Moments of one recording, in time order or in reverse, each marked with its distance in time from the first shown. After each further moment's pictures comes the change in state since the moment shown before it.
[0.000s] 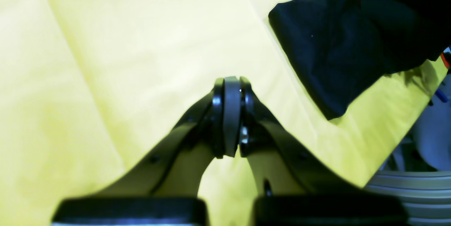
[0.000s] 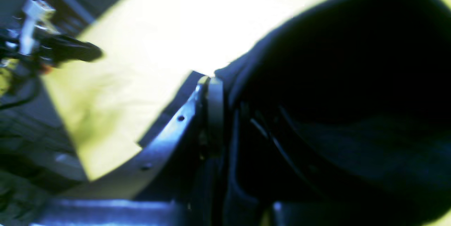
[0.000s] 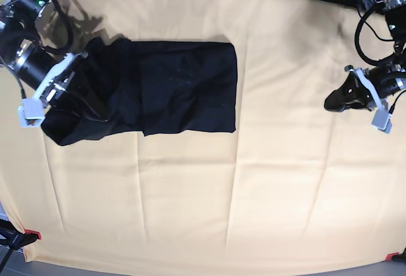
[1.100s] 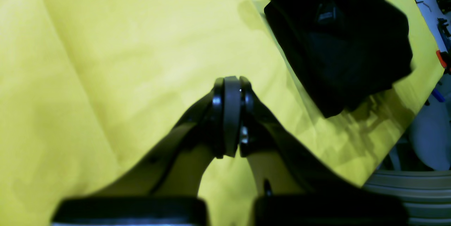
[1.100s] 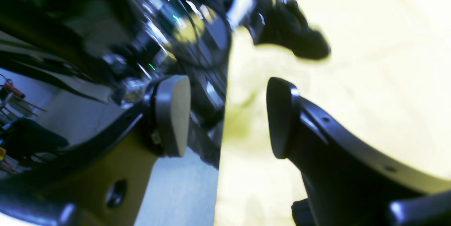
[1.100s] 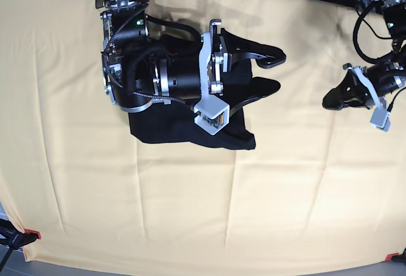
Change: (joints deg) left arm 0.4 0.3 0.0 0.0 0.0 -0.6 -0.4; right arm 11.6 -13.2 -46.8 -6.8 -3.4 1.3 -4.3
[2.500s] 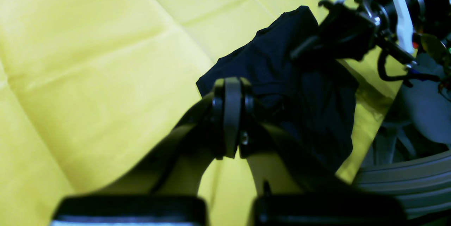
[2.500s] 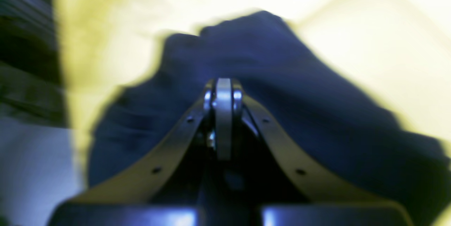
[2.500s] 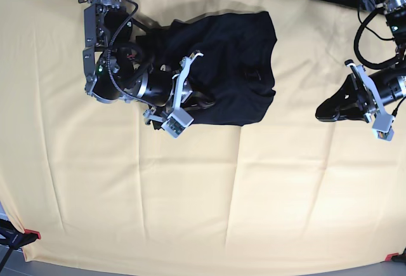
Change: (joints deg) left arm -2.8 -0.2 0.0 6.8 -10.5 -4.4 4.0; right arm -4.1 6.5 6.3 -5.3 -38.9 -0.2 16.7
